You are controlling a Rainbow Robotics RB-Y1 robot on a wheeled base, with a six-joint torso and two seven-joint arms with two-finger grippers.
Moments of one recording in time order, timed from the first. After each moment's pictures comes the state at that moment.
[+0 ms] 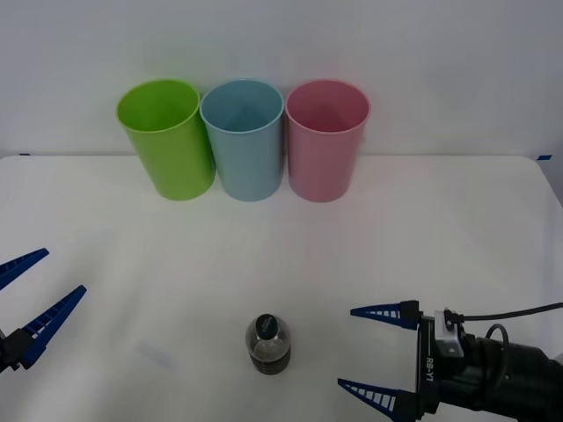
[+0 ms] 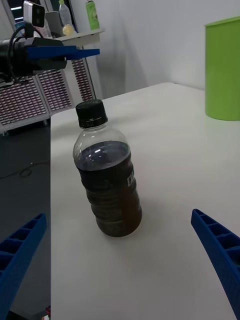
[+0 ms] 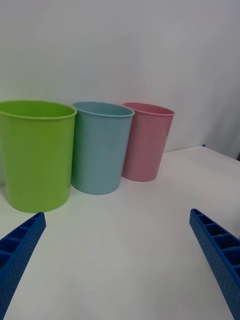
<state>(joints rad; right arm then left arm) 0.19 -0.44 0.04 -1.64 1.24 -1.28 0.10 0.35 0.40 0.52 -1.66 -0.96 -1.22 0.00</state>
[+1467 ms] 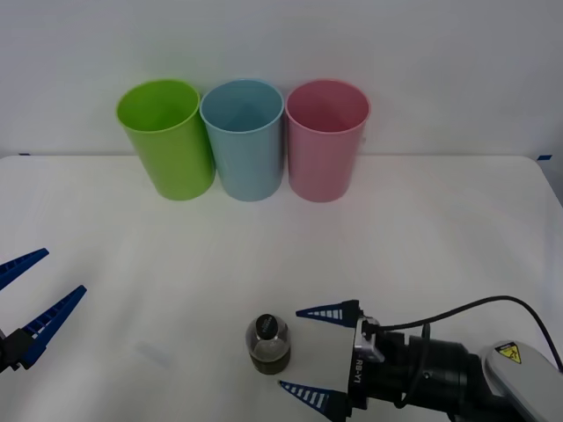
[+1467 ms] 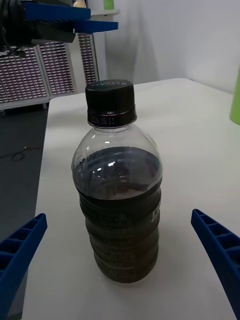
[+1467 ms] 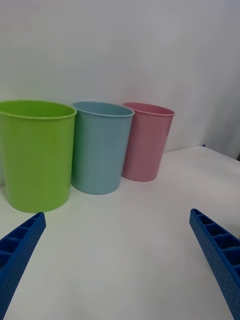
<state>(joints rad) 0.08 -0.46 0.36 -1.61 1.25 -0.96 0.22 0.35 0.40 0.52 -1.66 -0.96 -1.22 0.00</state>
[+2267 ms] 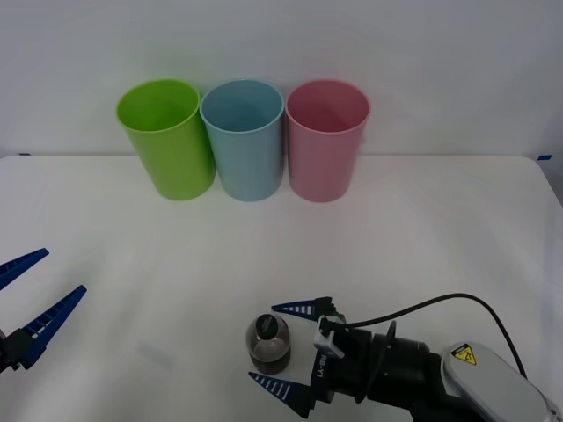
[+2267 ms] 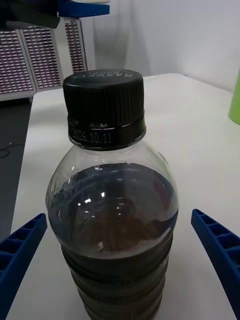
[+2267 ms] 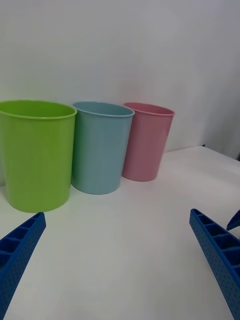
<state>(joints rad) 0.02 -0.45 0.53 -1.61 1.25 -0.73 0.22 0.35 0.40 0.52 -1.66 -0.96 -1.22 0.00</state>
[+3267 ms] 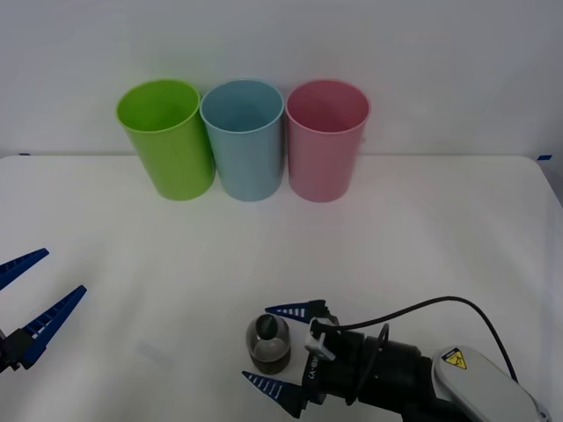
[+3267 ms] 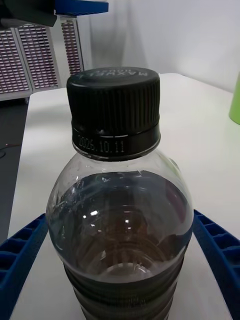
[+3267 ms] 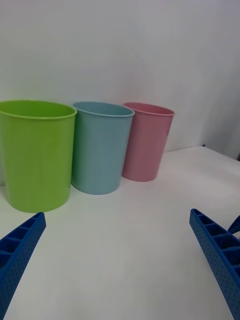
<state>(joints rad) 0.02 -0.44 0.56 -1.61 1.25 -0.69 0.23 0.35 0.40 0.52 -1.66 -0.96 -1.22 0.00</state>
